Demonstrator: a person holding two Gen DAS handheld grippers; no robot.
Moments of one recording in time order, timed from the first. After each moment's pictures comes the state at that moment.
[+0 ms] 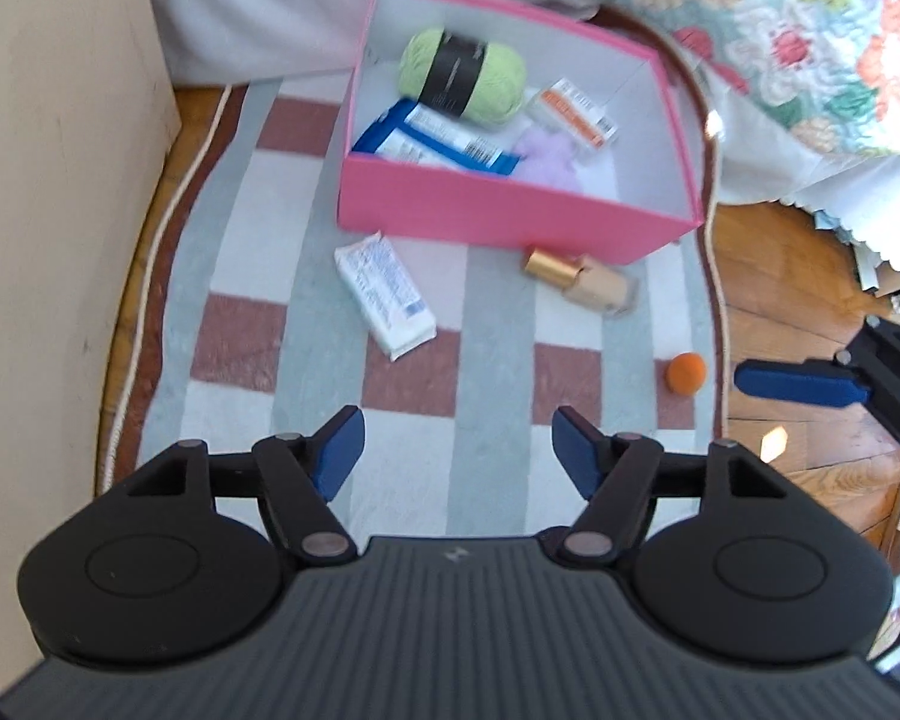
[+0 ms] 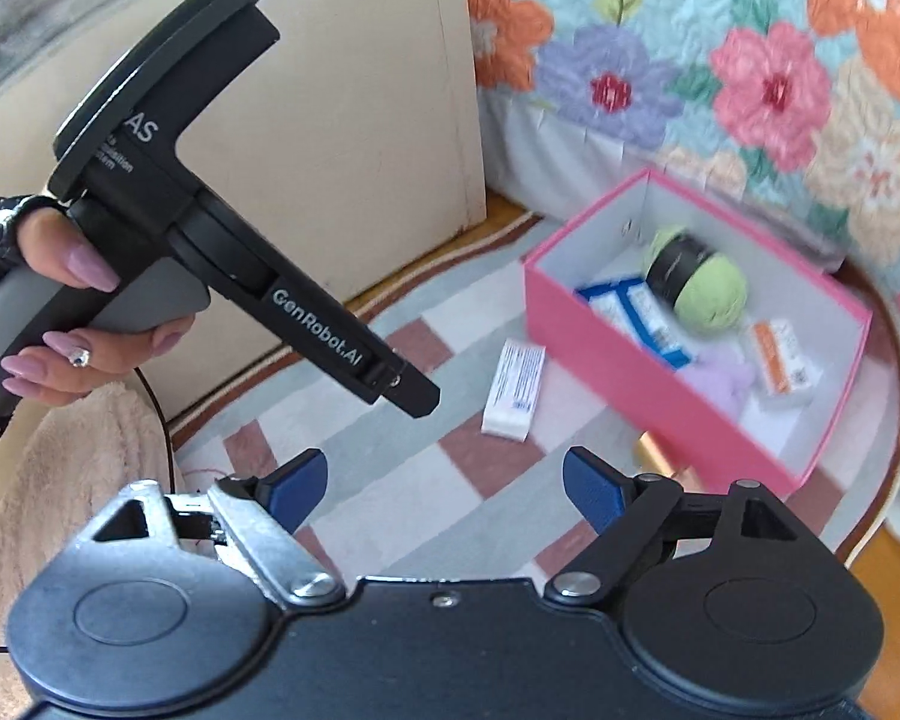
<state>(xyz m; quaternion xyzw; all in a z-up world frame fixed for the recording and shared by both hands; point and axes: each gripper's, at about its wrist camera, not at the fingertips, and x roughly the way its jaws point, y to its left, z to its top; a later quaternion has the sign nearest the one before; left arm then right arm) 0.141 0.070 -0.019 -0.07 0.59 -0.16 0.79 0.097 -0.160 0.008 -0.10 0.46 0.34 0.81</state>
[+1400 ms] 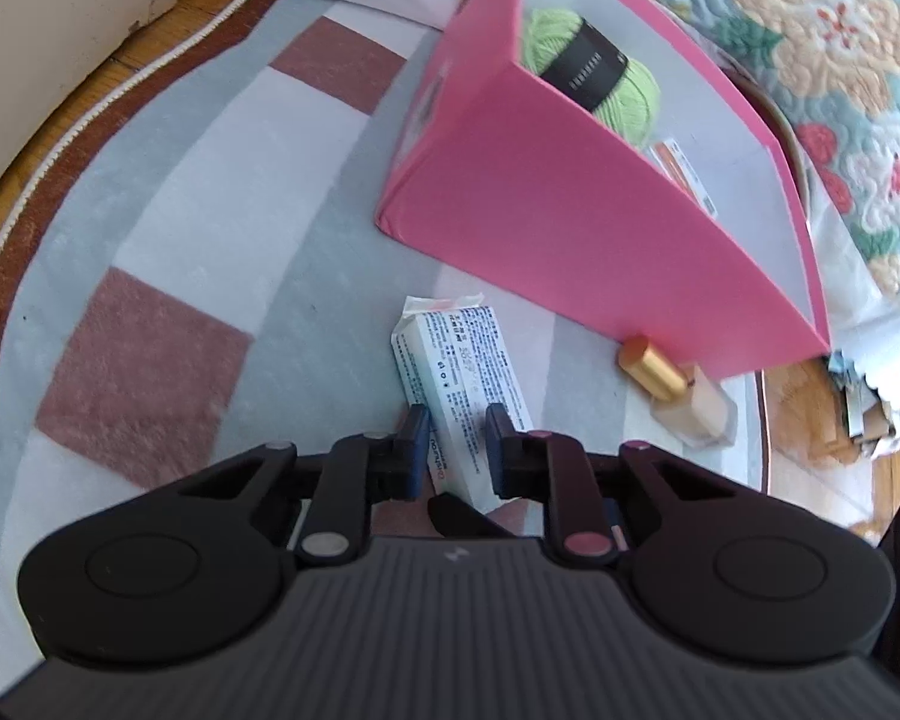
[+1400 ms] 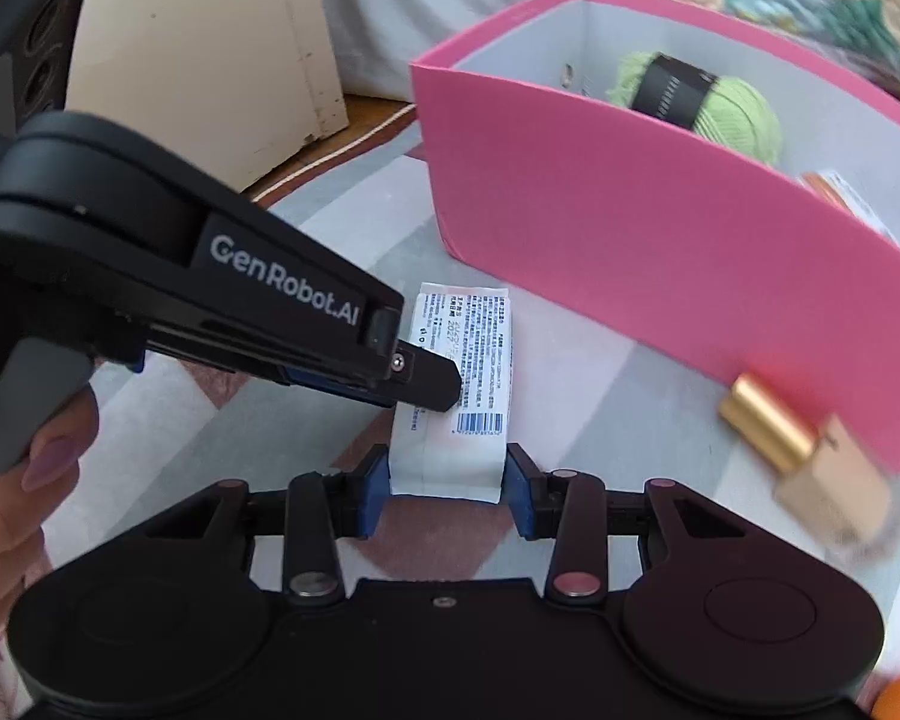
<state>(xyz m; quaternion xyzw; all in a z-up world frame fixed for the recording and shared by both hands) 0.198 0.090 -0.178 -0.22 0.53 -0.16 0.80 0.167 -0.099 -0.178 -0.05 0.47 0.21 0.85</state>
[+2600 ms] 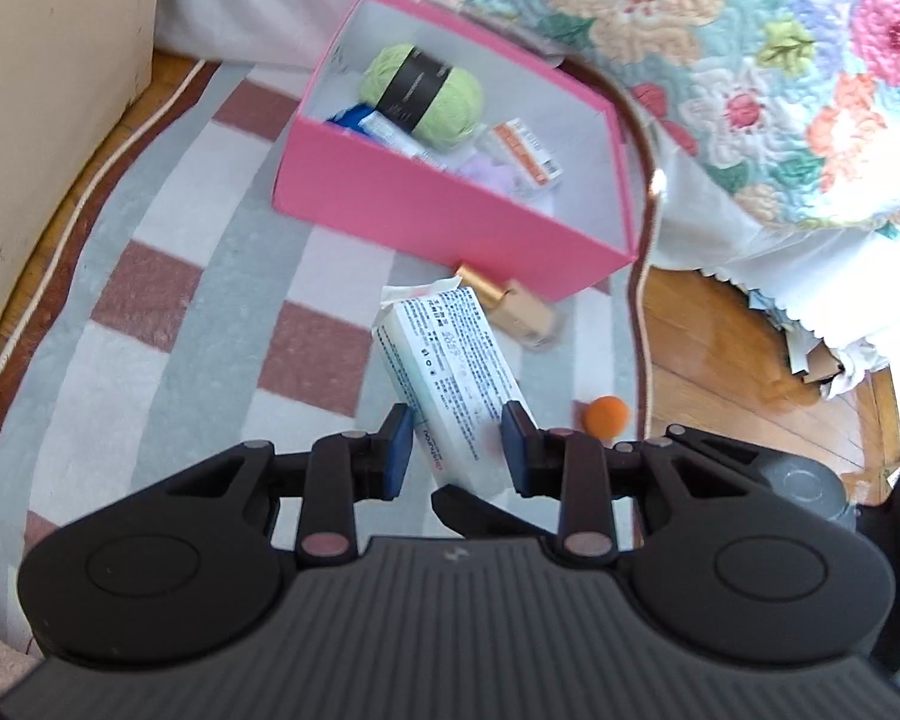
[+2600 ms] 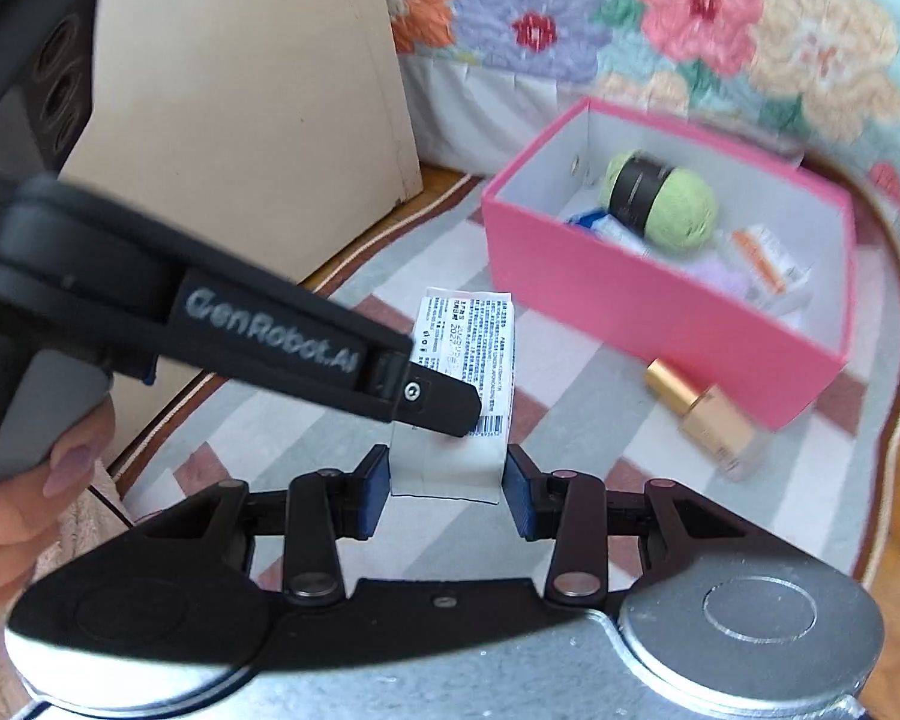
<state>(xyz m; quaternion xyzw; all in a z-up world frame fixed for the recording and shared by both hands) 0.097 0.055 -0.032 -0.19 0.52 -0.18 0.81 0.064 -0.120 -0.050 -0.06 0.45 0.23 0.86</state>
